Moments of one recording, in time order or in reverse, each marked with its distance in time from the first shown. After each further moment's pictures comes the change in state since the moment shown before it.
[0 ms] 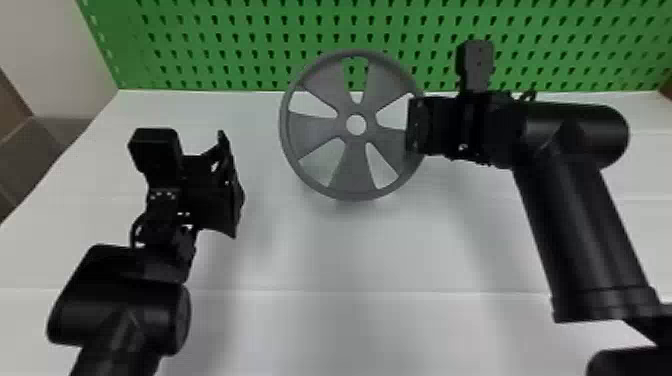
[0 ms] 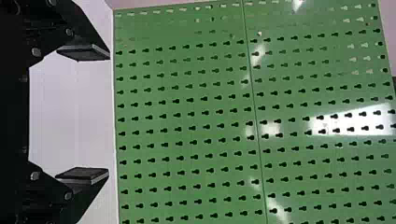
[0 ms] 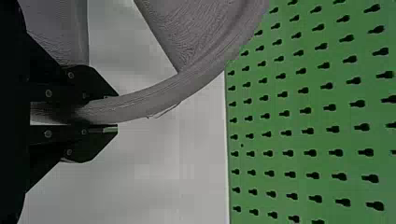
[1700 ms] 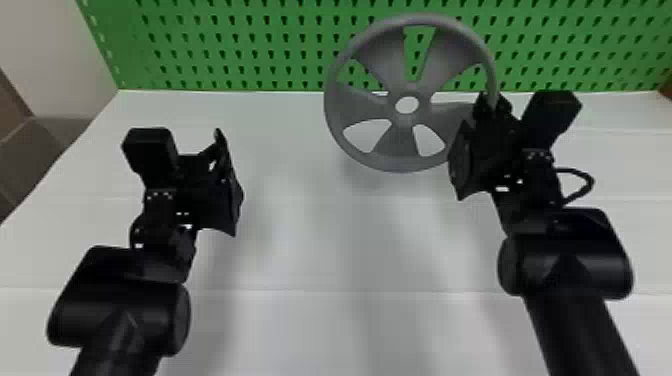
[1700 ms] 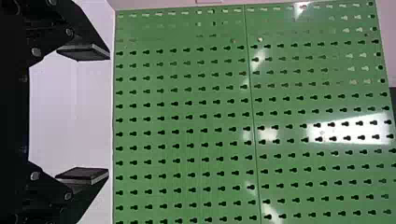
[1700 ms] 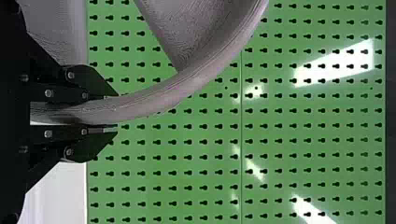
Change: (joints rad) left arm 0.003 -0.002 0.004 -0.002 0.032 -0.014 0.015; right arm 0.365 0.000 -0.101 -0.094 0.184 -0.977 -0.010
